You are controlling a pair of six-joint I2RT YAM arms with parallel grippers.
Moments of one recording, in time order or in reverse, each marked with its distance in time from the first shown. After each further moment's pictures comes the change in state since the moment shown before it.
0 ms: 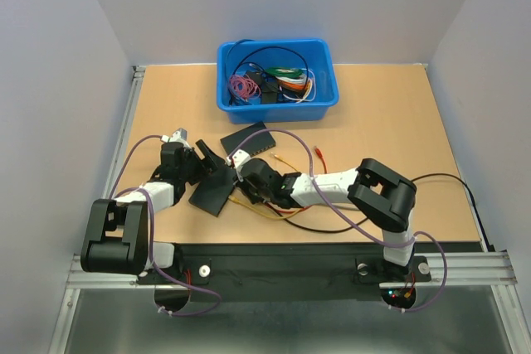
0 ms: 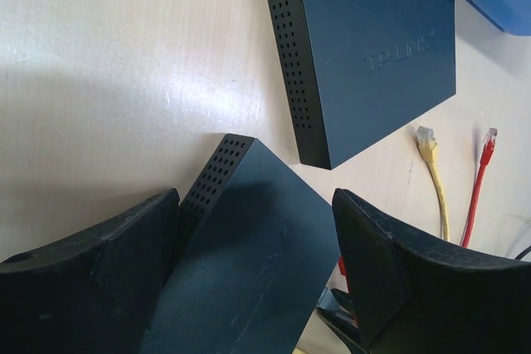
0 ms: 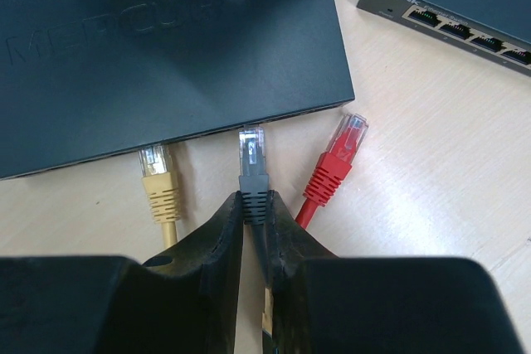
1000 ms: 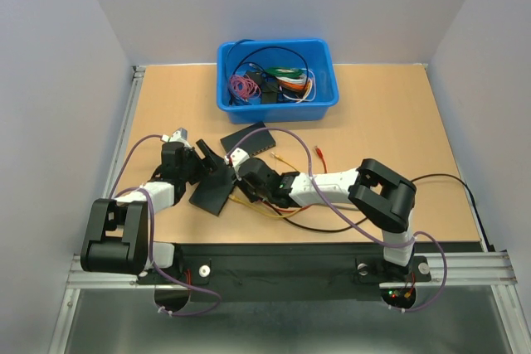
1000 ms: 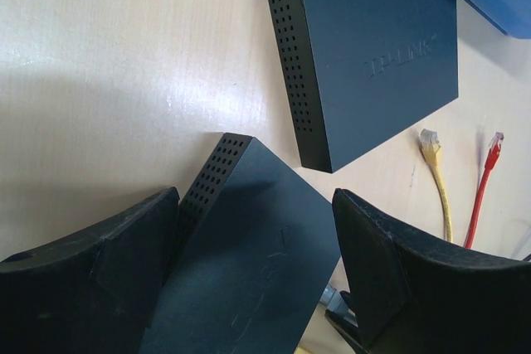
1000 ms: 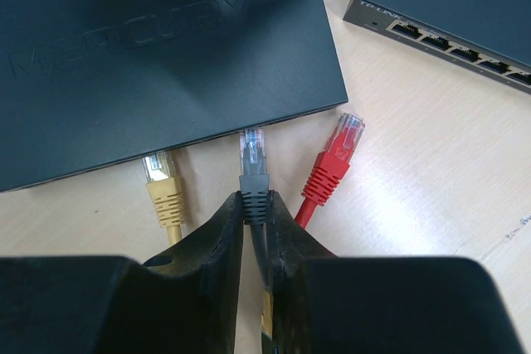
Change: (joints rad) left arm -0.008 0.001 0.002 0.001 -0.017 0.001; right arm 0.011 0.000 0.035 -0.042 0.063 -0.008
